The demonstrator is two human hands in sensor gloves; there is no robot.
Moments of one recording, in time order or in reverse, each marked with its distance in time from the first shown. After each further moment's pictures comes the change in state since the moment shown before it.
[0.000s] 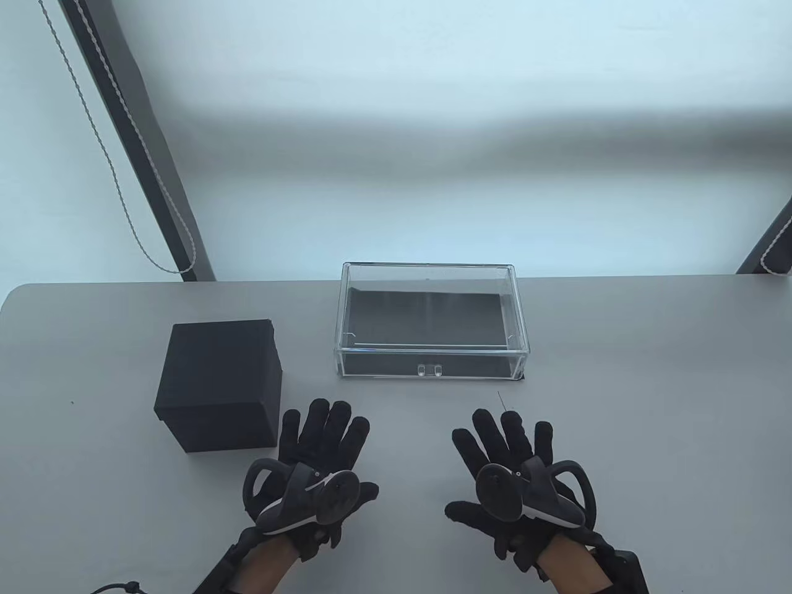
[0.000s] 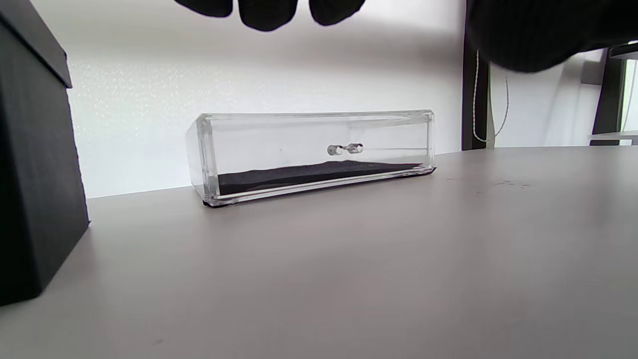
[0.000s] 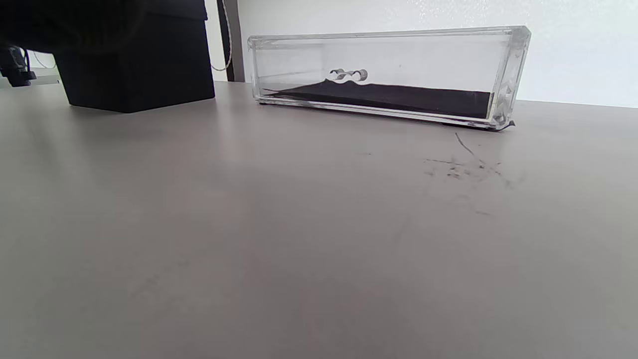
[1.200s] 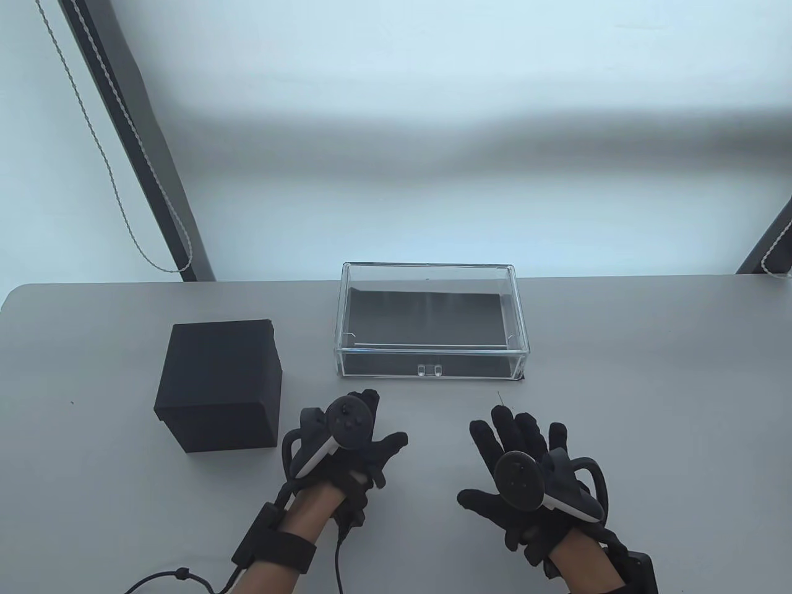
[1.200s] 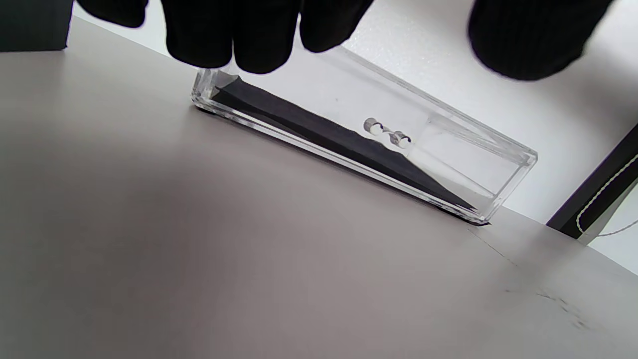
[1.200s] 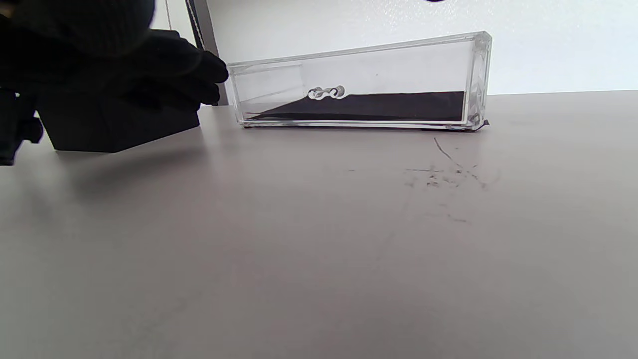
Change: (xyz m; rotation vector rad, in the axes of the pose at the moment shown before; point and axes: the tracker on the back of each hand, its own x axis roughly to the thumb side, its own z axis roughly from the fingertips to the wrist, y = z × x) left_hand -0.008 -0.022 -0.087 -0.206 0.360 0.539; right_hand -0.020 -0.016 0.007 -0.023 0.051 -0.115
